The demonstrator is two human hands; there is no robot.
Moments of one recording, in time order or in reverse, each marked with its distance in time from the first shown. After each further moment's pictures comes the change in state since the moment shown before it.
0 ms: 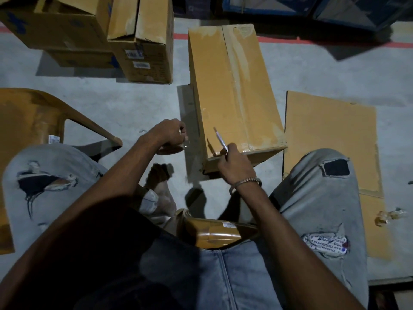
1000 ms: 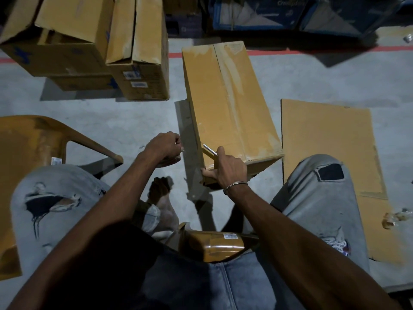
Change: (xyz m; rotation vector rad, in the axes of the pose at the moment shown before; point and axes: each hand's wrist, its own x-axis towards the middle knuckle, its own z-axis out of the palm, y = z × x) left_hand -0.009 0.006 -0.007 -0.008 0.089 -0.055; right_hand 0.054 0.028 0.042 -0.455 0.229 -0.194
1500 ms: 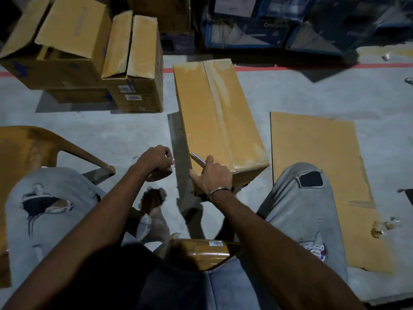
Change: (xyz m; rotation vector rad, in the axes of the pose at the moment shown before) left_hand -0.004 0.007 0.012 -0.068 -0.012 -0.110; right_hand -0.002 -0.012 -0.010 0.050 0.007 0.132
